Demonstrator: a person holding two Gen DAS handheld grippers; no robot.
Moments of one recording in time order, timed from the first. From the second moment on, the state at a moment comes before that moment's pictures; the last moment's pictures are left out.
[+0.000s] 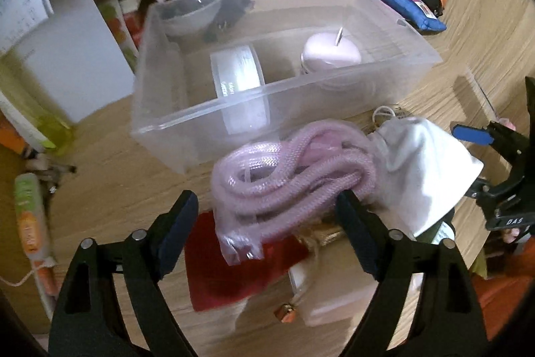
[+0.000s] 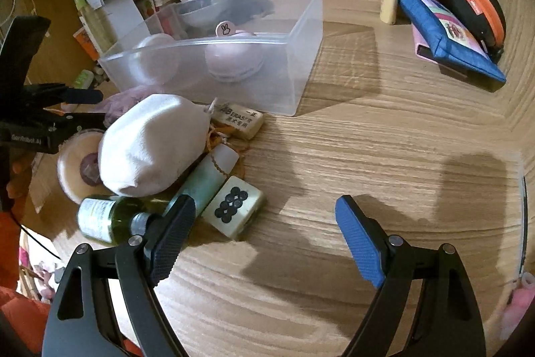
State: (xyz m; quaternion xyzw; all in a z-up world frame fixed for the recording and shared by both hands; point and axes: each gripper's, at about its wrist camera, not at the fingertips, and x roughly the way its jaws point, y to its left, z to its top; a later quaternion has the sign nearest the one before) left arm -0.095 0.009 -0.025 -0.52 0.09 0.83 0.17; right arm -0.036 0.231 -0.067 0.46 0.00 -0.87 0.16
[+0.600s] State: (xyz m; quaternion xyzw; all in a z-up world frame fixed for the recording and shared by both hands) left arm -0.108 0.026 -0.039 -0.53 0.08 0.82 0.20; right arm -0.041 0.251 -0.068 0.45 0.02 -0.88 0.12
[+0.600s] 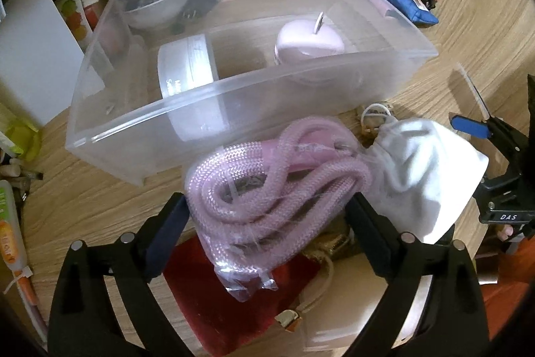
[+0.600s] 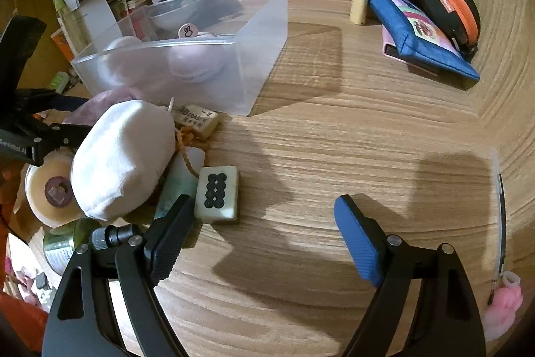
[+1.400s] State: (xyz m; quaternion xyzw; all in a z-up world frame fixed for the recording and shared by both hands) left arm -0.122 0.020 -0.045 -0.59 0.07 0.78 0.21; right arm -0.041 0.252 -0.066 0.44 0.02 -0.89 0.13
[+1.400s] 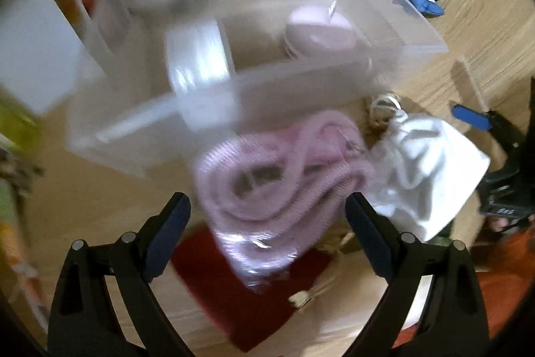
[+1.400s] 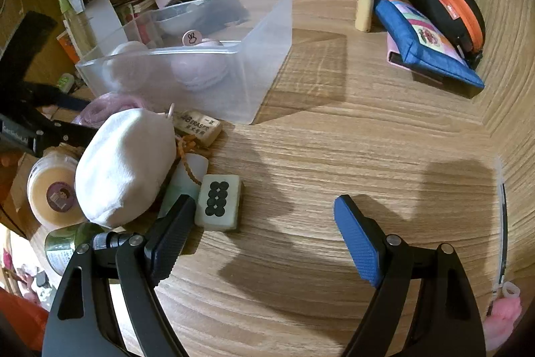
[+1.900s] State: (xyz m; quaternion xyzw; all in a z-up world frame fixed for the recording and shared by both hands) left arm -0.098 0.026 -0.006 -0.53 0.08 0.83 0.17; right arm -0.044 0.255 -0.065 0.44 0.02 -0.89 0.13
